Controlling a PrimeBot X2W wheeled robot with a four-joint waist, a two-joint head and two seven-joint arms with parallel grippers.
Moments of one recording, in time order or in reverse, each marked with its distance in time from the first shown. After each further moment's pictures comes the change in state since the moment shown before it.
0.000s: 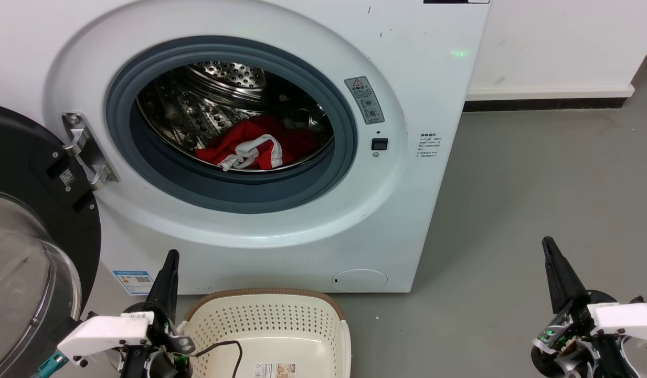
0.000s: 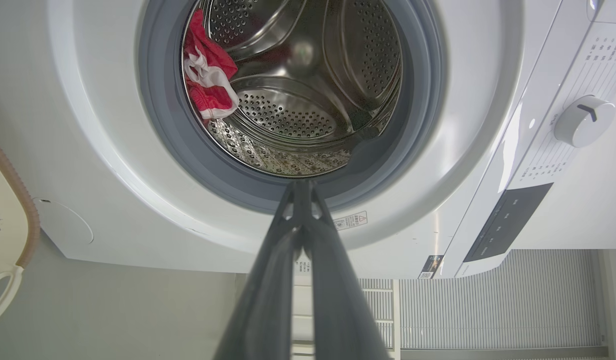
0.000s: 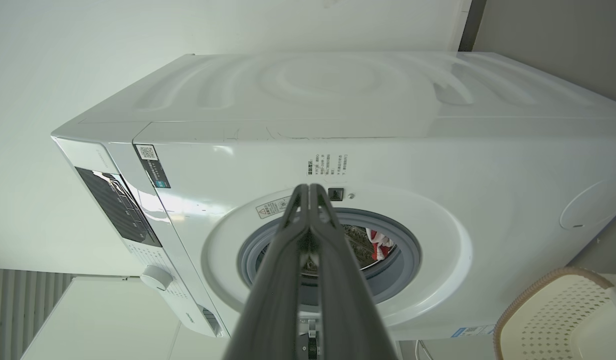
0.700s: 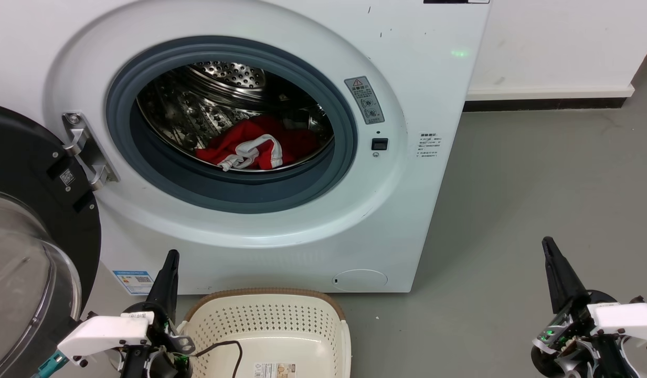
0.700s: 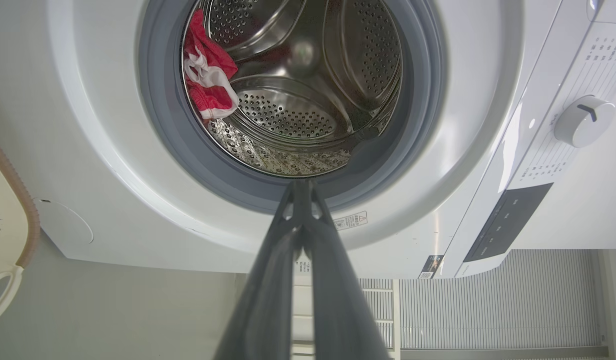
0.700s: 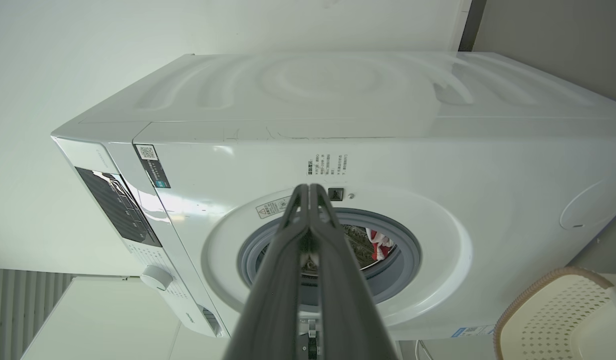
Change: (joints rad) left arm 0.000 0.000 0.000 0.000 0.000 0.000 0.000; right arm 0.000 0.000 0.000 0.000 0.000 0.000 0.000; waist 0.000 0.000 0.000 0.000
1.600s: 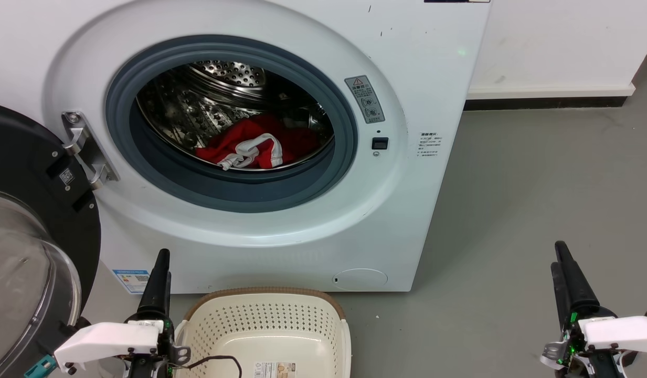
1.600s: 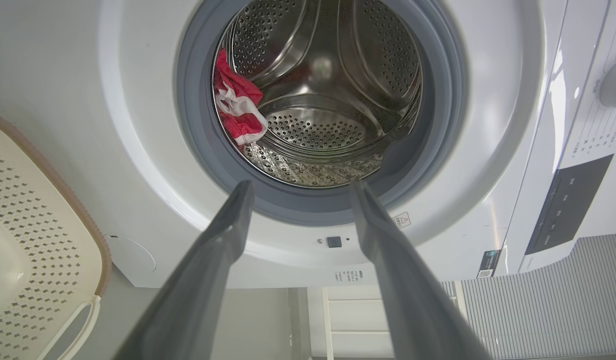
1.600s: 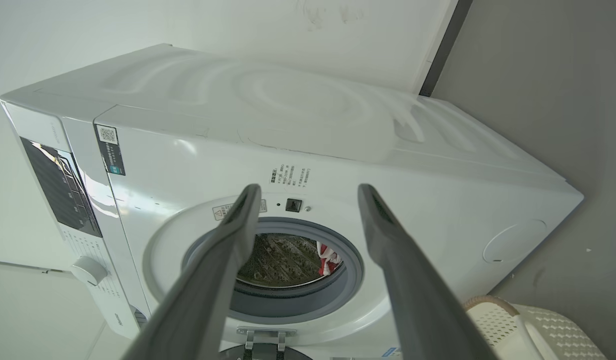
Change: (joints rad) left arm 0.043 -0.005 0.002 -0.040 0.196 0.026 -0.068; right arm 0.053 0.005 -0.011 -0.029 -0.207 0.000 -0.069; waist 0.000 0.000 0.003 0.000
